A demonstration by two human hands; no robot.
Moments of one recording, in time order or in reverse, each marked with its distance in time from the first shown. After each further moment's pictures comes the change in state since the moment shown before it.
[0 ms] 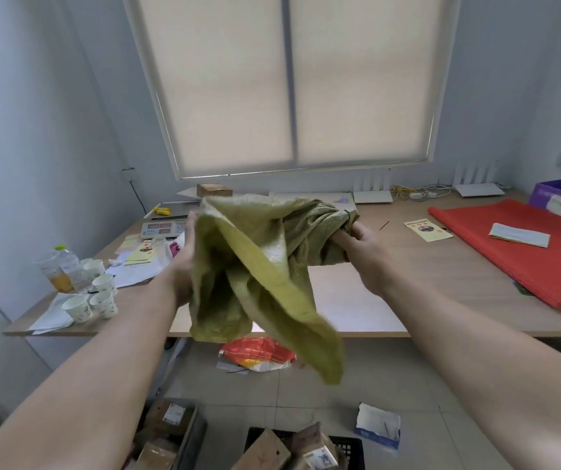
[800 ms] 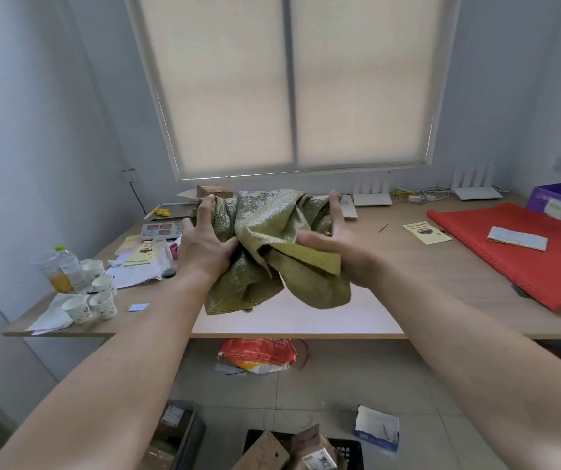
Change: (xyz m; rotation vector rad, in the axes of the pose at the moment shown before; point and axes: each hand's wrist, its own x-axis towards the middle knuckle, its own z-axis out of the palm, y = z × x) left_hand 0.022 0.009 0.025 0.694 0.485 0.433; right_hand 0.000 -0.018 0.019 -0.081 -0.303 0.082
